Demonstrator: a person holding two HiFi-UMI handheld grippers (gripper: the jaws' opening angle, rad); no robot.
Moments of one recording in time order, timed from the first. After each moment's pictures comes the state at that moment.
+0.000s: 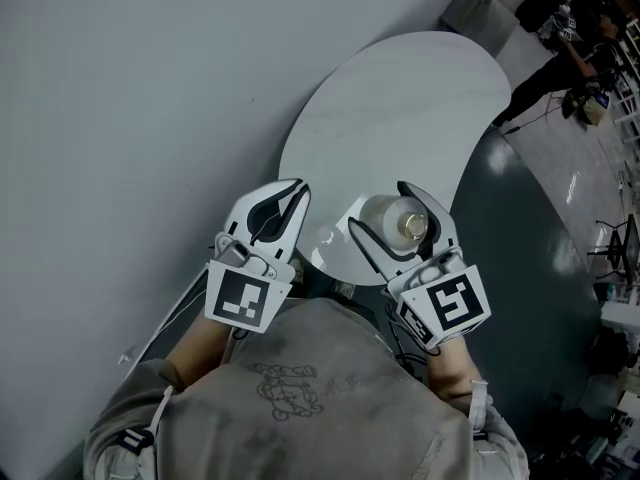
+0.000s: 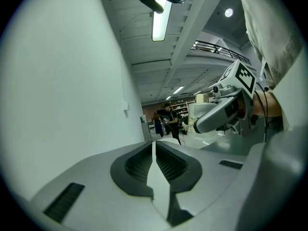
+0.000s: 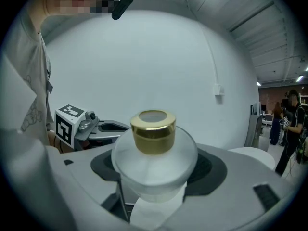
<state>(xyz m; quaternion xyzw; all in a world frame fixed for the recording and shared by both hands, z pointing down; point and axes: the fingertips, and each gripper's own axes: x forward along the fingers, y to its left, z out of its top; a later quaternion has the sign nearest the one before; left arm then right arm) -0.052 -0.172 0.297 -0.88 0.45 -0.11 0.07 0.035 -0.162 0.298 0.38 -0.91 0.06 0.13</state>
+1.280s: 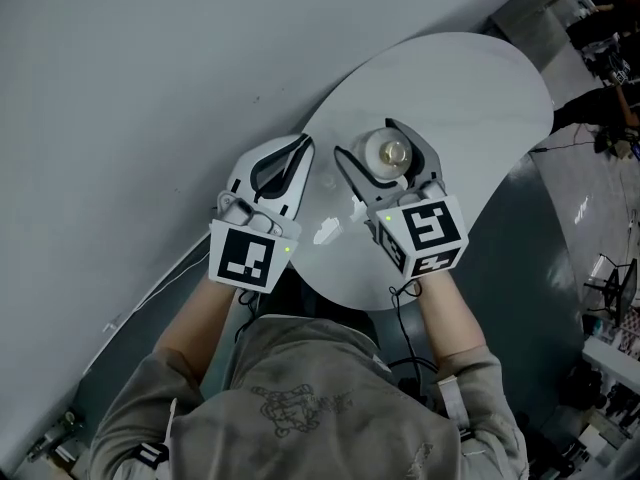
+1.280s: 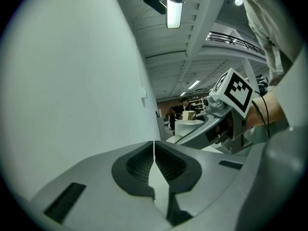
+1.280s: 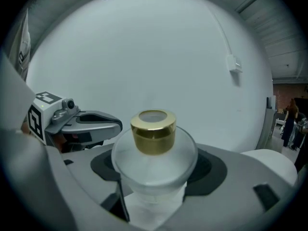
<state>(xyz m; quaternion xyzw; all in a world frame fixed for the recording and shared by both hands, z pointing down) -0.079 -0.319 0.354 -0.84 0.52 -0.12 0.05 -0.017 -0.354 0.384 0.34 -0.92 0.07 0.16</state>
